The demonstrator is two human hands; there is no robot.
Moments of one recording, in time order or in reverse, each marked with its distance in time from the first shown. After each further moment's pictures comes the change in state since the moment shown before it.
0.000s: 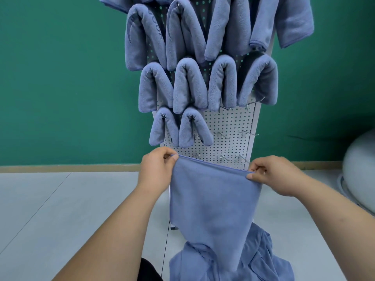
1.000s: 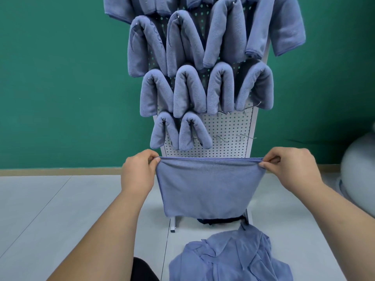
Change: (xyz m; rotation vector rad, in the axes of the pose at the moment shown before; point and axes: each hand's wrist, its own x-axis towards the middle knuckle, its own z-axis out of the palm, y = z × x) left_hand 0.002 -0.025 -0.031 0.225 0.143 0.009; right_hand -0.012 0.009 -0.019 -0.098 0.492 0.037
